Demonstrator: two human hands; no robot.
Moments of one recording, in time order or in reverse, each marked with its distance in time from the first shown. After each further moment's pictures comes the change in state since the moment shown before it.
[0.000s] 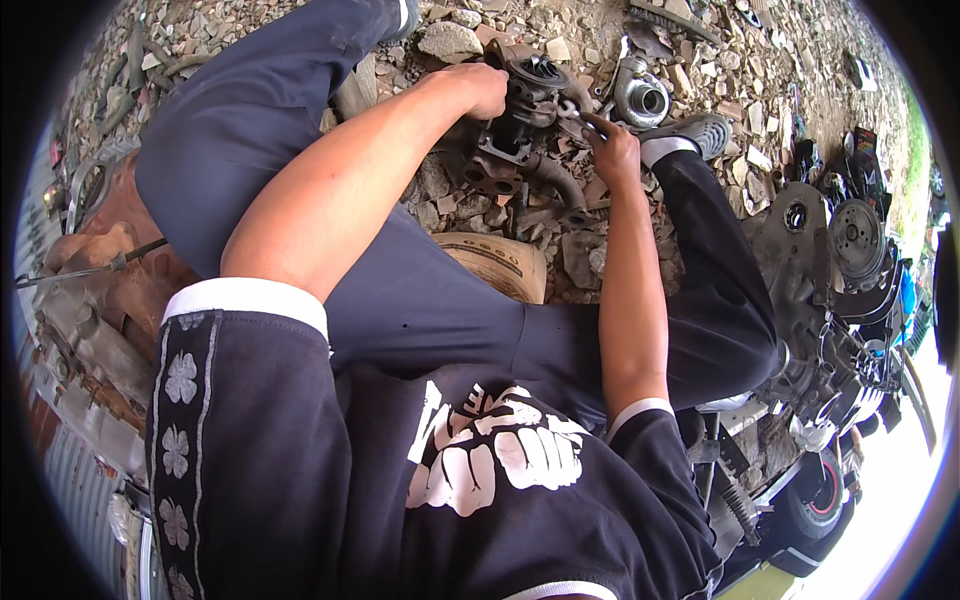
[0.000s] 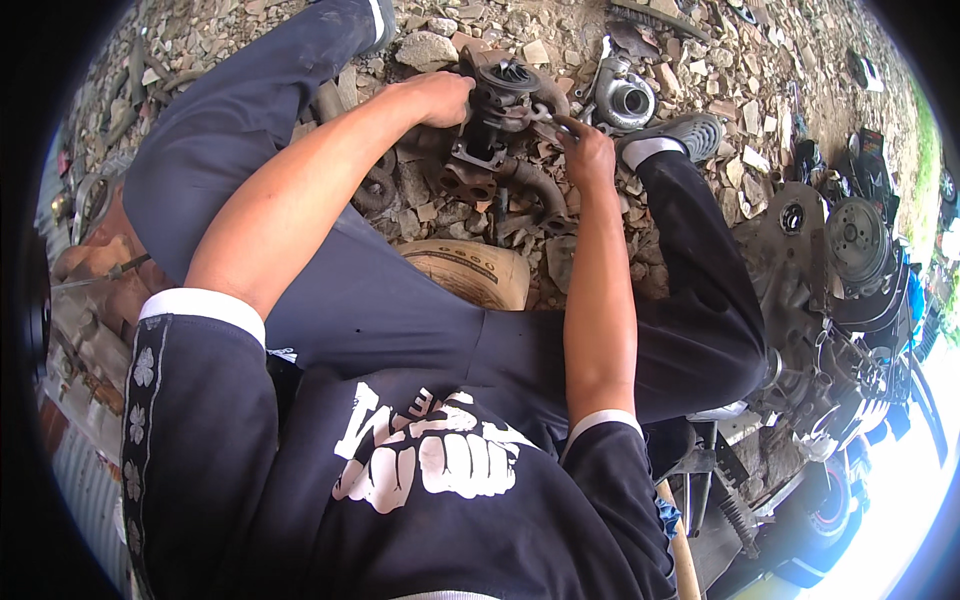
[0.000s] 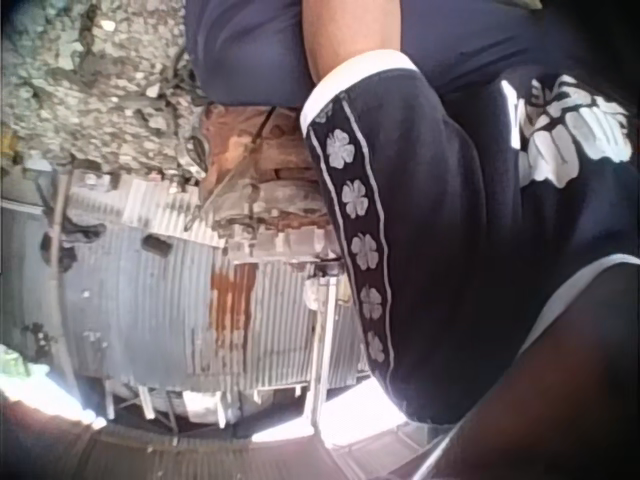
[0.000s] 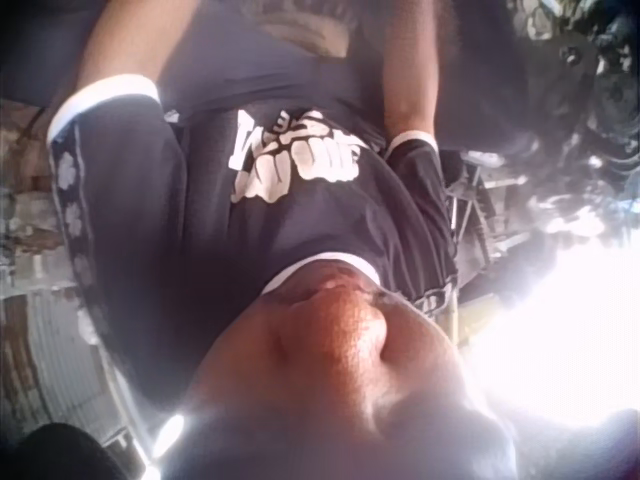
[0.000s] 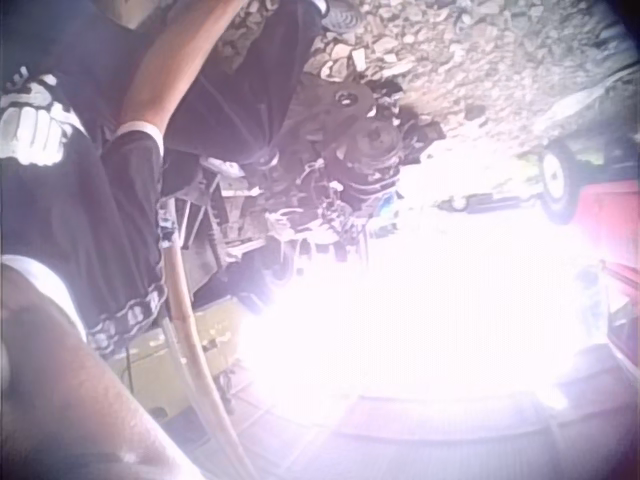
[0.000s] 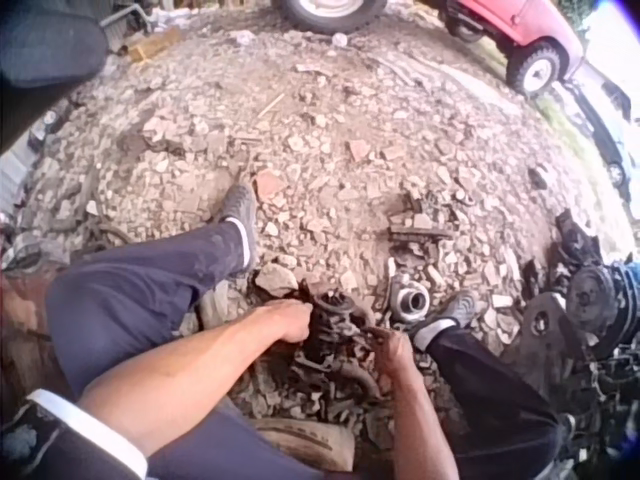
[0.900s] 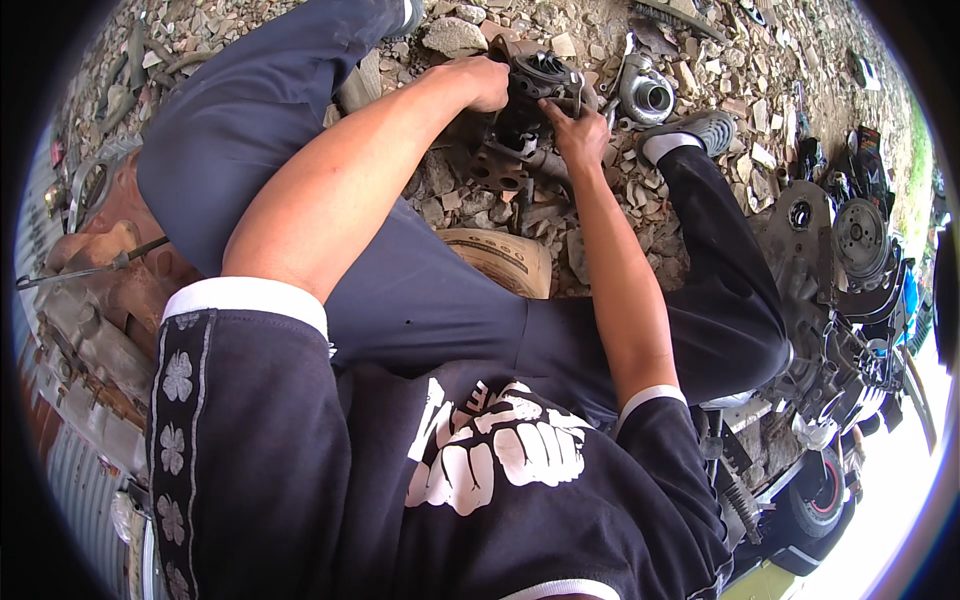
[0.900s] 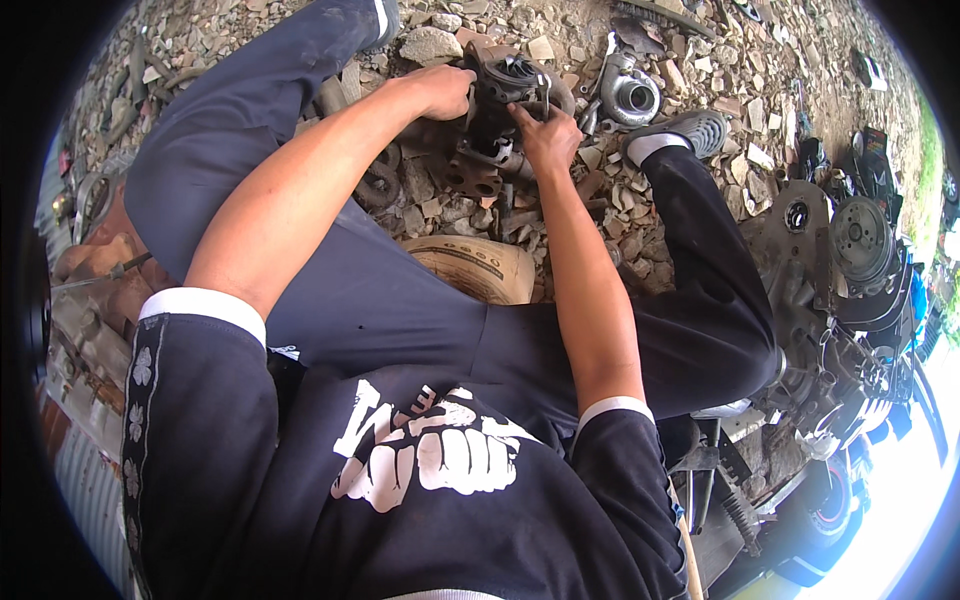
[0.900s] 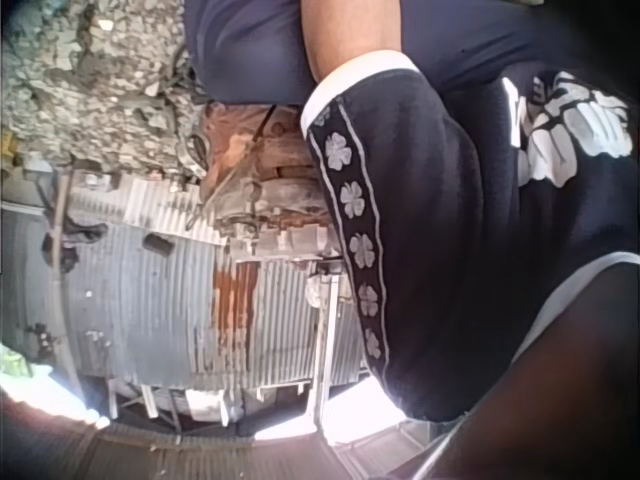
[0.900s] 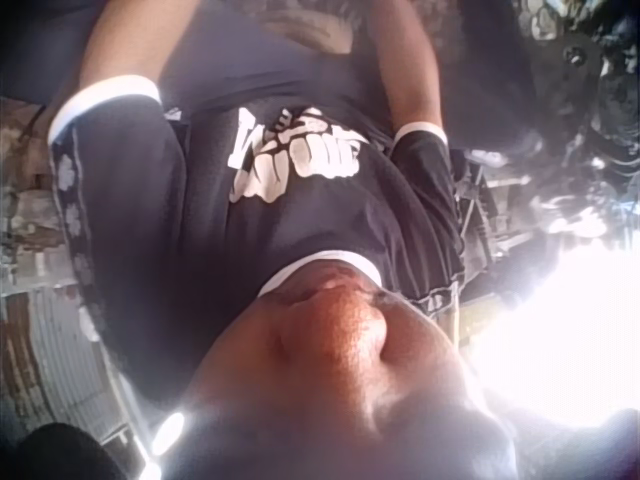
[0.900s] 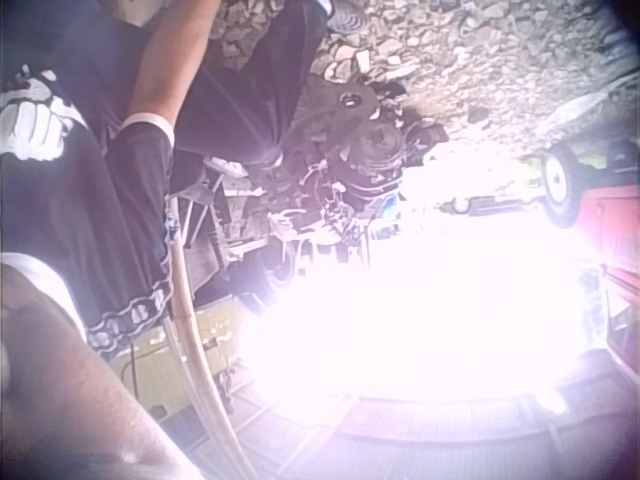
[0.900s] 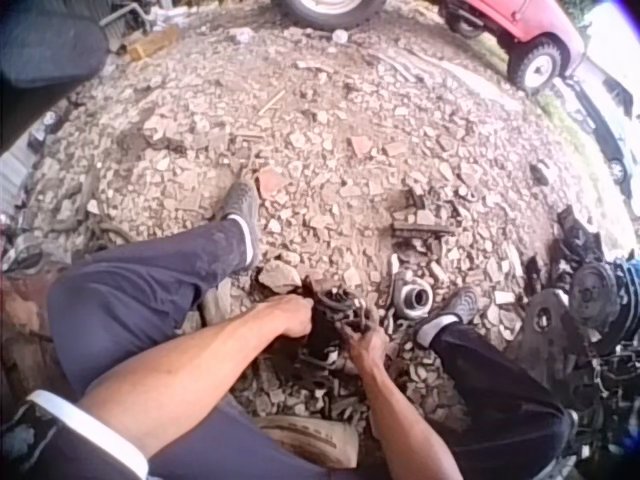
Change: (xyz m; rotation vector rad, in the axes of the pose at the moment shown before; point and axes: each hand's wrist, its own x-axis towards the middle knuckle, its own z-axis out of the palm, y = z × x) left_hand 0.001 -0.007 0.002 -0.017 -0.001 -0.040; right_hand 0.012 -0.070 0.047 0.070 0.180 0.359
